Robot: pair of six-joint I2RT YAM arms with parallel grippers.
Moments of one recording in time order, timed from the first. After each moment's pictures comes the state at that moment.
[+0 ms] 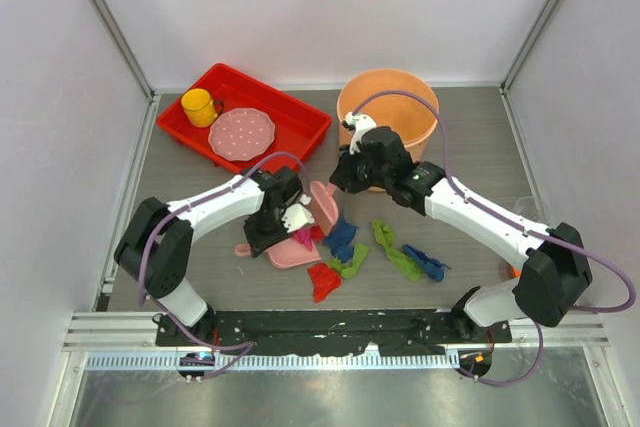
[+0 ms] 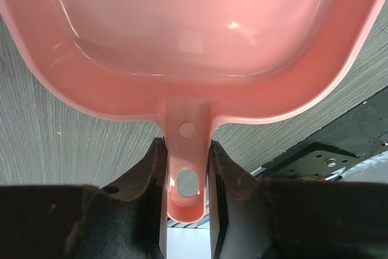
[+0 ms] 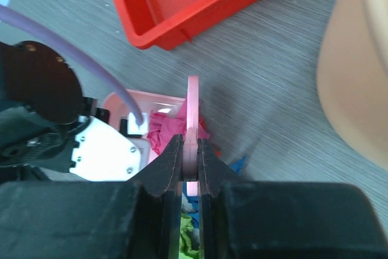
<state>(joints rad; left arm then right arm) -0.67 1.63 1.07 -1.07 0.01 0.47 0.71 1.40 1.11 -0.28 -0.06 0.34</state>
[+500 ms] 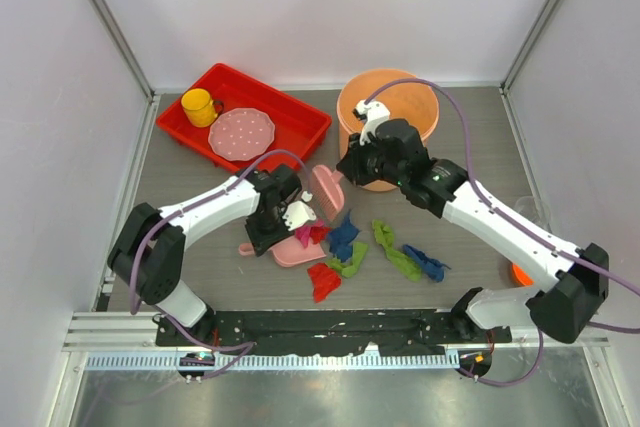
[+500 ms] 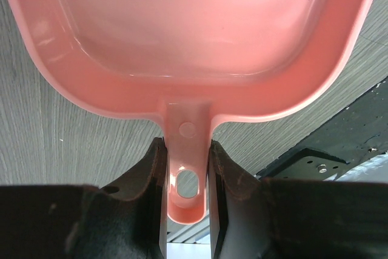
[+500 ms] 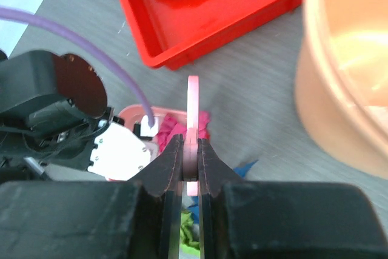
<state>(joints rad) -0.66 1.59 1.06 -1.05 0.05 0.47 0.72 1.32 1.18 -0.34 -0.05 0.33</state>
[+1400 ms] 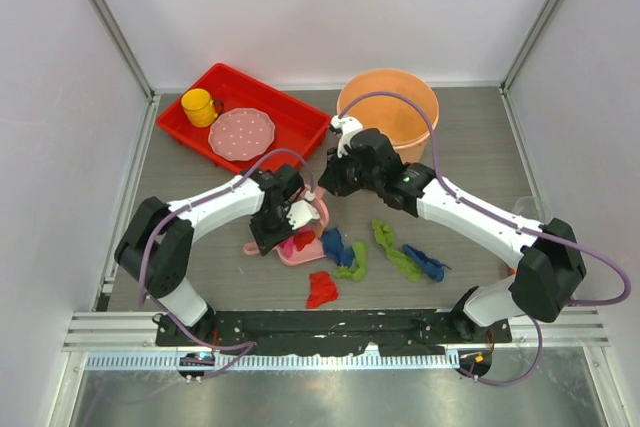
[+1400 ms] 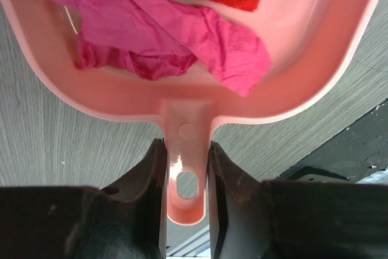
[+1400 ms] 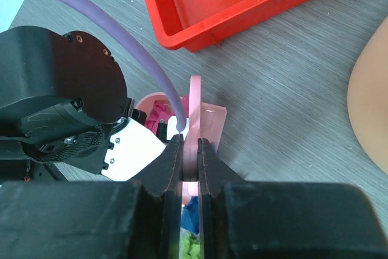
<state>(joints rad) -0.66 1.63 1.06 -0.99 0.08 0.47 0.77 1.43 1.15 -0.25 -0.09 0.33</state>
